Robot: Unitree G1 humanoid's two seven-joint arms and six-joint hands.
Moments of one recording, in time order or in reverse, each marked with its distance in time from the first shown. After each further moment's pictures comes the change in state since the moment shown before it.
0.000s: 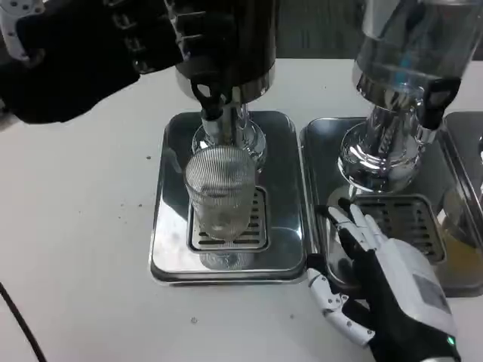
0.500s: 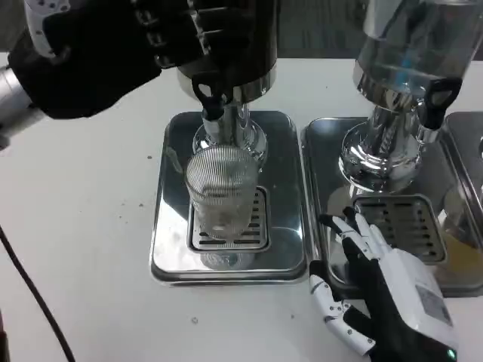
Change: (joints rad) left arm -0.040 -0.073 0.011 0.051 0.041 -0.056 0.008; right arm 0.046 0.035 0.016 -0.012 -0.022 0.024 -0.031
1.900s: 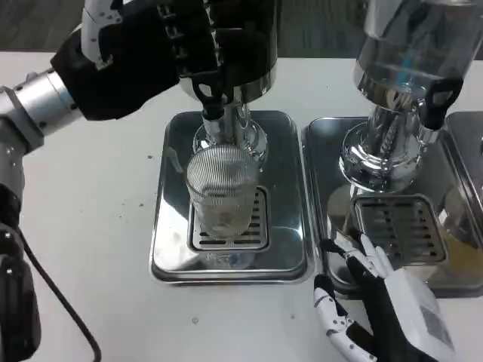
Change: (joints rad) left arm -0.158 -0.075 -0.008 0.391 0.202 -0.264 0.048; right arm 0.073 0.044 0.016 -0.009 0.024 0.022 -0.017
